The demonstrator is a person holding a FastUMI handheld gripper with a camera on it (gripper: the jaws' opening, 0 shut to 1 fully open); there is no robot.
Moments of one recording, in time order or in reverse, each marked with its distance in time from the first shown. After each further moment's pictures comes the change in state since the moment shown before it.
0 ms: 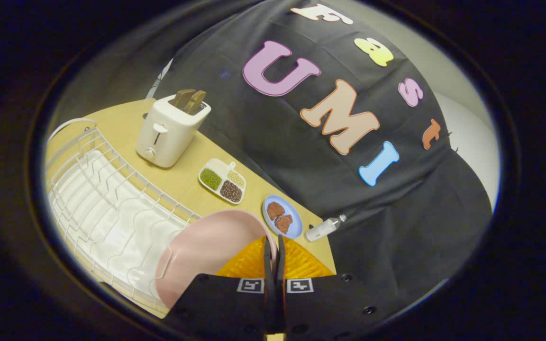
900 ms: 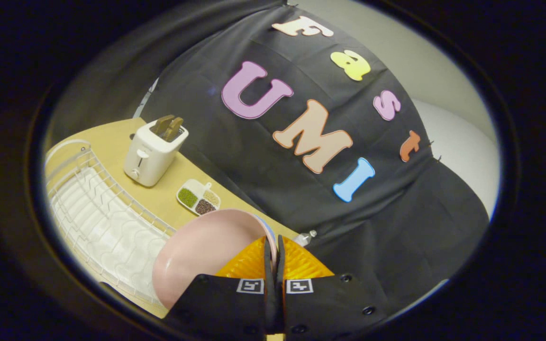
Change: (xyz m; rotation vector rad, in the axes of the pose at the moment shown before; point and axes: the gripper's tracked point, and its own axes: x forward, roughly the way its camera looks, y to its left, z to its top) arm -0.043 -0.096 0.019 0.044 -0.113 -0.095
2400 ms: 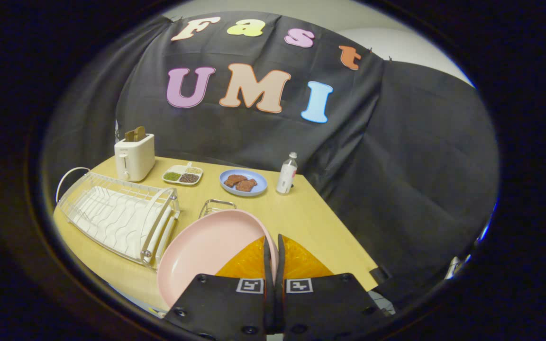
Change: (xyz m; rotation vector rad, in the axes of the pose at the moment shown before) arm -0.039 -0.070 -0.260 0.542 0.153 0.094
